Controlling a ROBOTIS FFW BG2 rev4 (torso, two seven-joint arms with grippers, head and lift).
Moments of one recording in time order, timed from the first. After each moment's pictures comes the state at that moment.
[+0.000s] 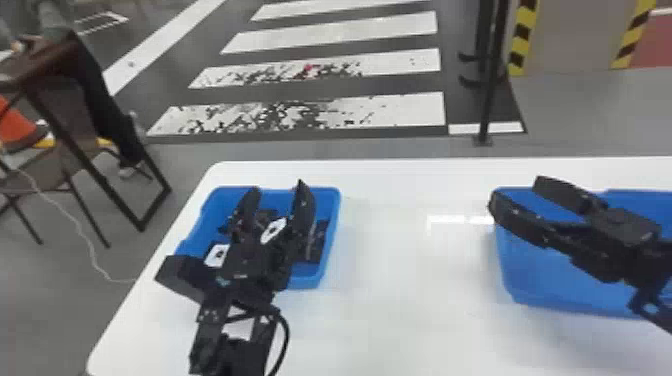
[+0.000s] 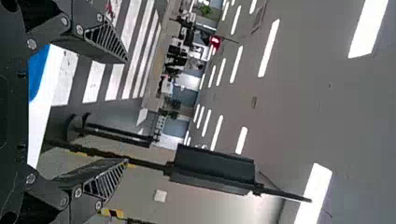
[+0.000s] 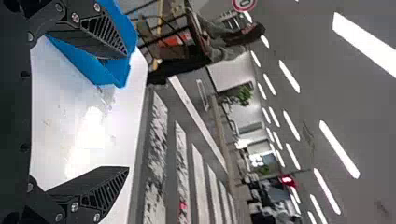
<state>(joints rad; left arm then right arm) 0.39 0.09 0.00 -1.87 0.36 -0.32 -0.08 0.14 -0.29 0.05 -1.99 -0.53 0.43 0.48</state>
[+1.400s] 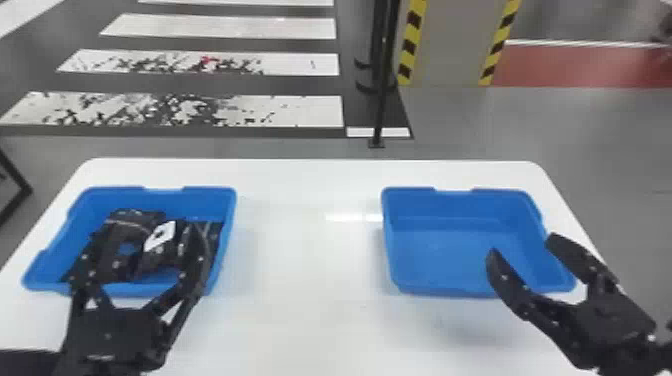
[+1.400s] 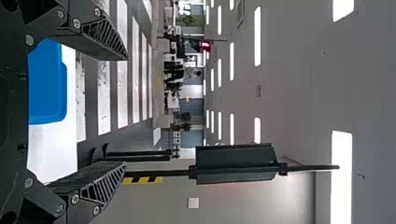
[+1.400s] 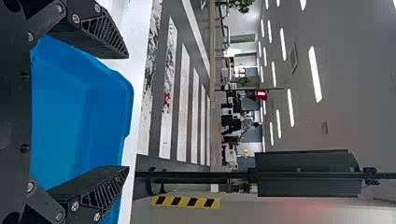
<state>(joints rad) 0.66 0.07 -0.01 -2.12 0.02 -0.30 0.04 0.62 -0.14 -0.22 -2.20 -0.24 0.12 0.40</state>
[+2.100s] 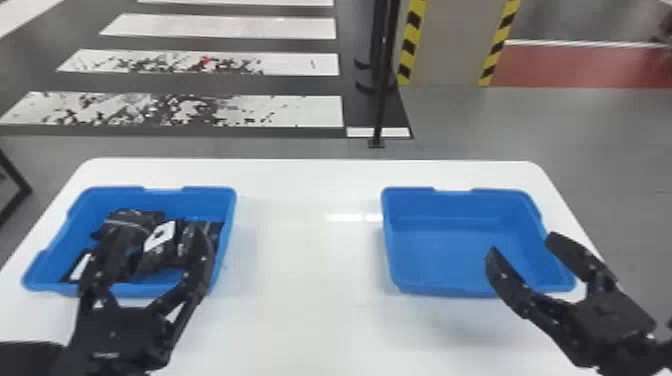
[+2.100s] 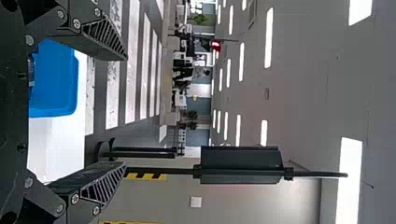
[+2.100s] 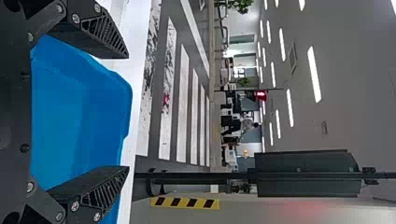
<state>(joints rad) 0.65 0.07 -0.02 -2.12 0.06 -0.27 0.04 0.62 -0.14 -0.22 -2.21 -0.24 0.13 0.40</state>
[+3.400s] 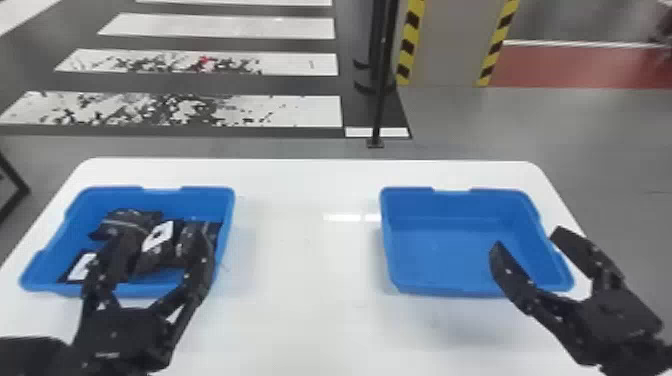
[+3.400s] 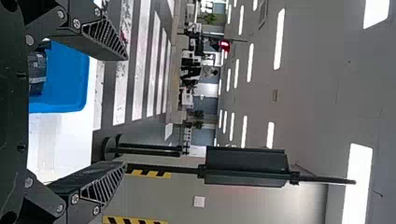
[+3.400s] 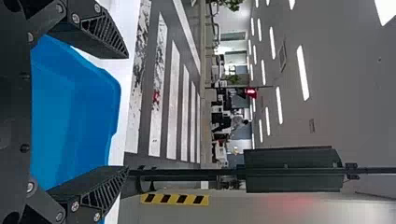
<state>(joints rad) 0.65 0.07 -0.02 -2.12 0.10 -0.24 0.03 0.63 -0.13 -0.22 -2.21 -0.26 0.07 0.39</state>
